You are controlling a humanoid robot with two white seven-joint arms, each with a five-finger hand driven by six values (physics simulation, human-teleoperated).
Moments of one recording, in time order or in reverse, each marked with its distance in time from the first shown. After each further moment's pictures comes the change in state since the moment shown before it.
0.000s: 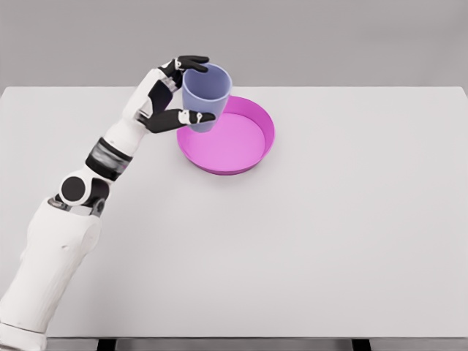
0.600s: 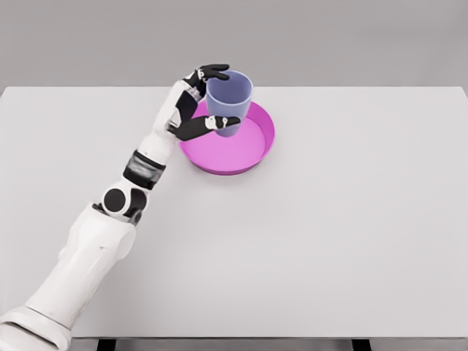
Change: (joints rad) left arm -0.052 -0.081 -0.171 0.186 0.044 -0.169 0.161; right arm 0.000 0.000 0.000 0.000 0.000 0.000 0.000
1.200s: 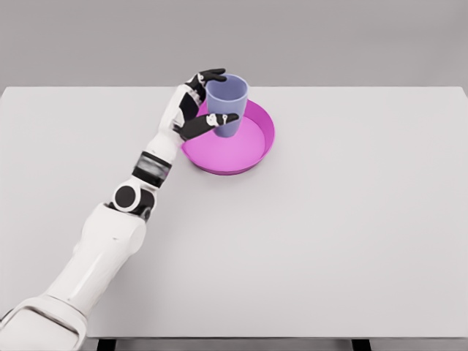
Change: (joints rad) left arm -0.057 -0.076 0.016 0.210 0.031 -0.001 -0.001; right arm 0.000 0.000 0.000 0.000 0.000 0.000 0.000
